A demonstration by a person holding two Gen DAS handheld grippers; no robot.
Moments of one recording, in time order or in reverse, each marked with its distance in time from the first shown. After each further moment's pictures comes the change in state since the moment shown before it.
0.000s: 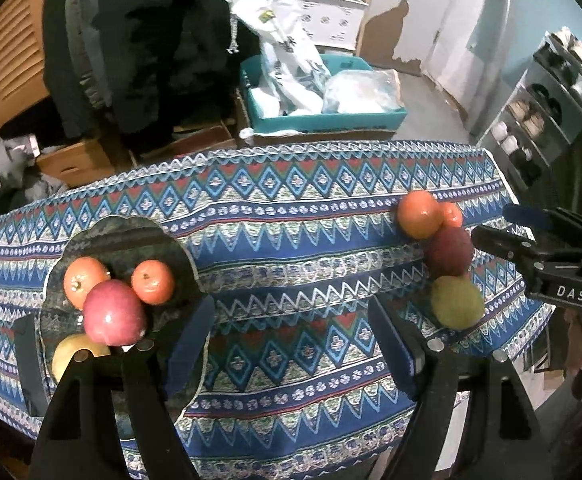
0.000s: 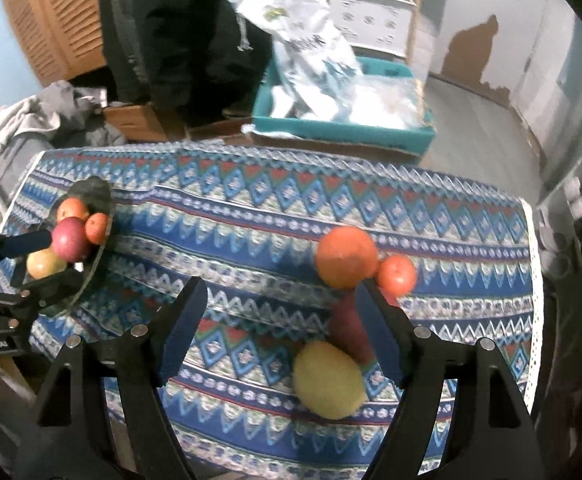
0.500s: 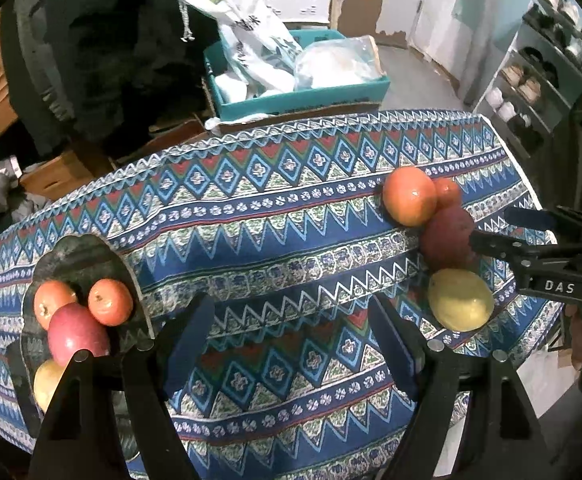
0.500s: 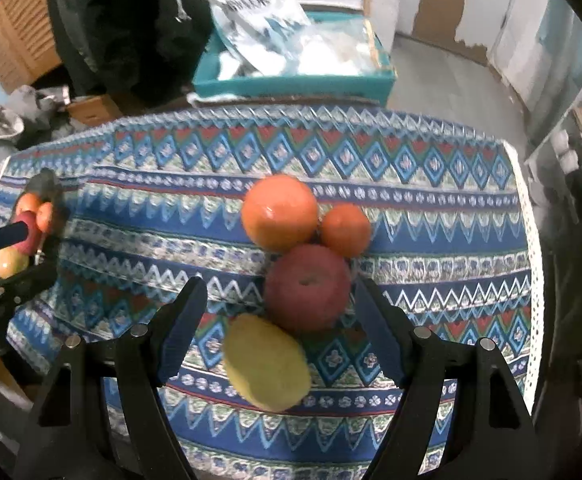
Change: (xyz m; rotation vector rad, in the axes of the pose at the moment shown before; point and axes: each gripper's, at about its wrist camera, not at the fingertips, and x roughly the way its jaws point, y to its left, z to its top) left arm 0.044 -0.040 0.011 0.093 0.059 0.017; right arm 0.041 -0.055 -0.023 0.099 0.108 -0.031
